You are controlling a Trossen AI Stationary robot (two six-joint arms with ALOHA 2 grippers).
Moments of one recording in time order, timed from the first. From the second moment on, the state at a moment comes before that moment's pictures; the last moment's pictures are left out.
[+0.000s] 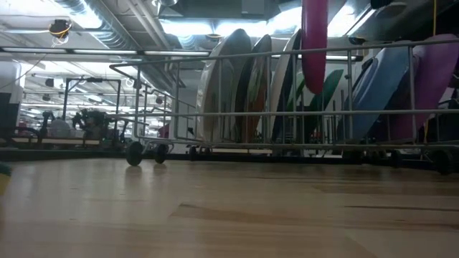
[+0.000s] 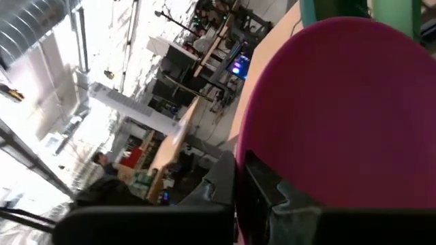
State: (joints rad) left arm -0.69 1.36 0.99 -0.24 -0.63 -0.26; right arm 0.58 1.37 1.05 -0.13 1.40 1.54
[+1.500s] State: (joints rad) left arm -0.69 1.36 0.99 -0.25 -0.63 -0.27; right arm 0.63 1.37 1.05 -0.46 1.19 1.38
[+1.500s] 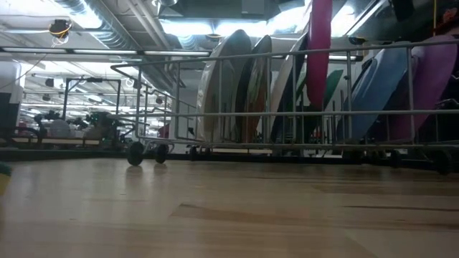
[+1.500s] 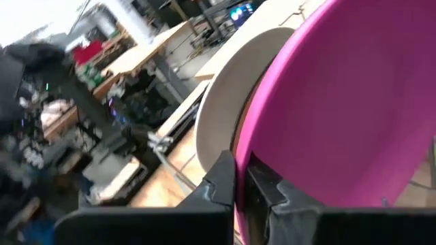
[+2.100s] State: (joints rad) left arm -0.69 1.36 0.99 -0.25 -0.63 -0.29; right arm 0.64 1.37 1.05 -0.61 1.11 1.30
